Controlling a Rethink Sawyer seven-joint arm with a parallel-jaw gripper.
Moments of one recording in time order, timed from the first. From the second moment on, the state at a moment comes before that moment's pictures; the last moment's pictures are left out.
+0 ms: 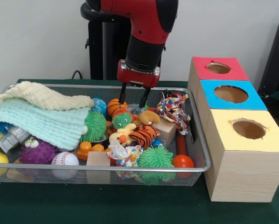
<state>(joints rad) -0.12 -0.54 -0.17 1.82 -0.22 0.26 1.74</state>
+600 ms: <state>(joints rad) -0.14 -0.54 -0.16 1.82 -0.22 0.26 1.74</state>
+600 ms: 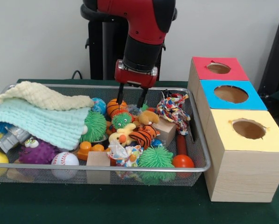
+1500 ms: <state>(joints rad) -0.22 -0.52 -0.06 1.82 -0.24 0.26 1.74</state>
